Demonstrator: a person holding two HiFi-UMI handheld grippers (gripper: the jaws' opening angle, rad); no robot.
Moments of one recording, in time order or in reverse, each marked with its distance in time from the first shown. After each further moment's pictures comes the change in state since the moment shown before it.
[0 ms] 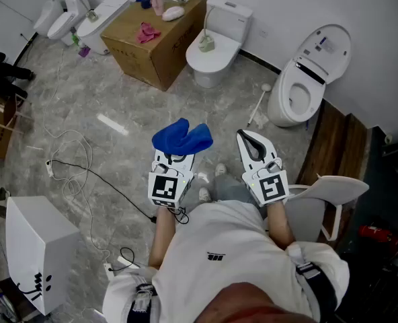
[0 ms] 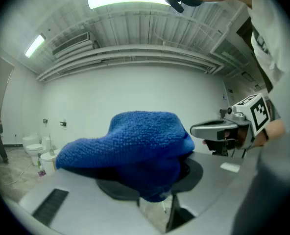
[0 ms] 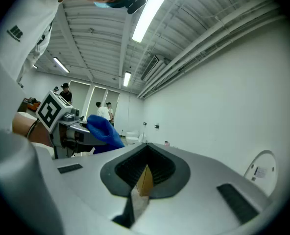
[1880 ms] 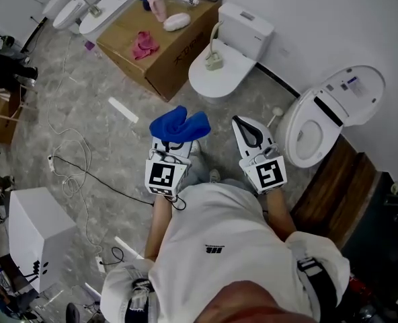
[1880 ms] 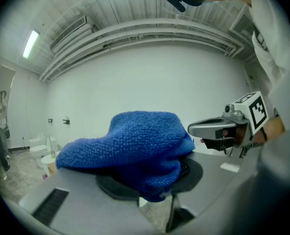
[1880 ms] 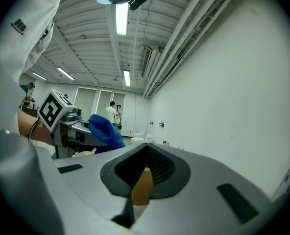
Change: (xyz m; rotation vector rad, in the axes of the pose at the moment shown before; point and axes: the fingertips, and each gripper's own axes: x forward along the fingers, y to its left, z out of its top) left arm 0.336 0.129 -0.010 0.012 0.085 0.135; right arm 0.261 -0.262 -0.072 0.049 -0.007 0.191
